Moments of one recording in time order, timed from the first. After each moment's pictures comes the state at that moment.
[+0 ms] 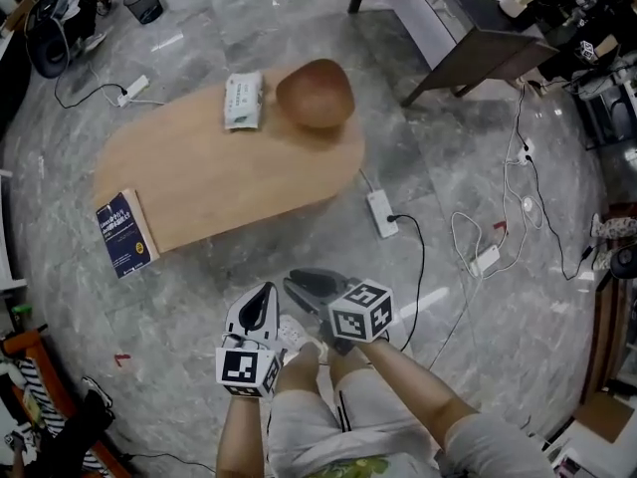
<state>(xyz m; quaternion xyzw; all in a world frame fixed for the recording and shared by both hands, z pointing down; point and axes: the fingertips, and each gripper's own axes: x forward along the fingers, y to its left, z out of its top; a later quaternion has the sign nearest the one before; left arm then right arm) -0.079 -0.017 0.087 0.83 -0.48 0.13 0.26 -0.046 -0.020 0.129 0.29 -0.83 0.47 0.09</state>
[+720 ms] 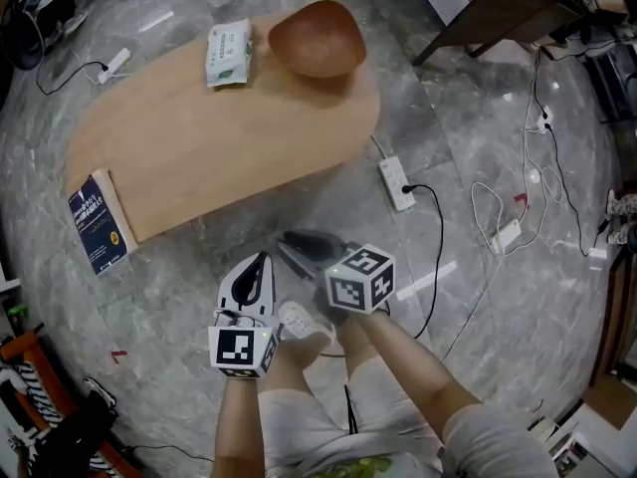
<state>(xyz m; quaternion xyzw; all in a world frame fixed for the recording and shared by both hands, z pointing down) -0.086 -0.038 0.202 0.84 -0.47 0.15 0.22 -0.056 -0.055 0.243 0.31 -0.83 0.45 0.06</state>
